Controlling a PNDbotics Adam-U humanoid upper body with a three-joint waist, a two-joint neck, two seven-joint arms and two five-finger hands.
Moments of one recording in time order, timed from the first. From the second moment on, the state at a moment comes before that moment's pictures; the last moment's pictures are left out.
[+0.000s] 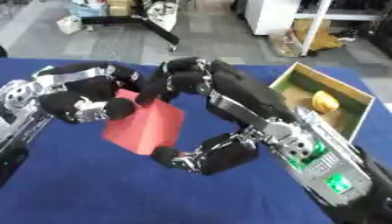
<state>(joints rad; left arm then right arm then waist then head) -0.70 0.52 -0.42 -1.77 0.42 0.24 -0.66 -0.68 -0.49 0.56 -2.00 0.29 -0.22 0.13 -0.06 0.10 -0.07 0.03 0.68</state>
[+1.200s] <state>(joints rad) -0.70 0.53 -0.34 -1.76 0.40 0.16 -0.56 -0.67 -0.52 0.53 -2.00 0.33 -0.26 0.06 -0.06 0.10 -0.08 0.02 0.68</state>
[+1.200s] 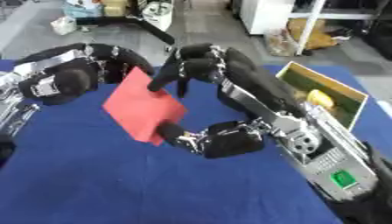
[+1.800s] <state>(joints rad) -0.71 0.58 -0.21 -1.72 0.41 0.10 -0.39 -0.64 -0.57 0.49 -2.00 0.35 -0.27 0.03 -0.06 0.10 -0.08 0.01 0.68</state>
